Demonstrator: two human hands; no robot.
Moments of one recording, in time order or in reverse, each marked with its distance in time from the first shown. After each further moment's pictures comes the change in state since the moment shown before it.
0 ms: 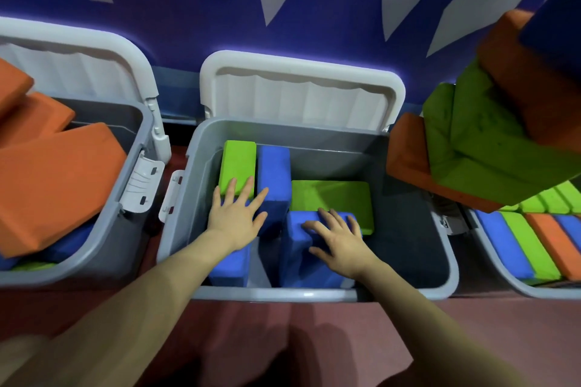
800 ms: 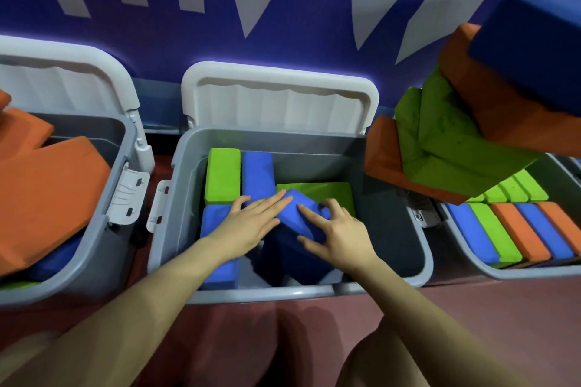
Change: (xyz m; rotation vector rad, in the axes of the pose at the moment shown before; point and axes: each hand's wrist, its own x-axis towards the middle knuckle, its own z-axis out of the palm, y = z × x) left_hand -0.014 0.021 -0.019 -0.317 0.184 0.482; right_hand -0.026 -0.022 -0.046 -0.025 0.351 0.030
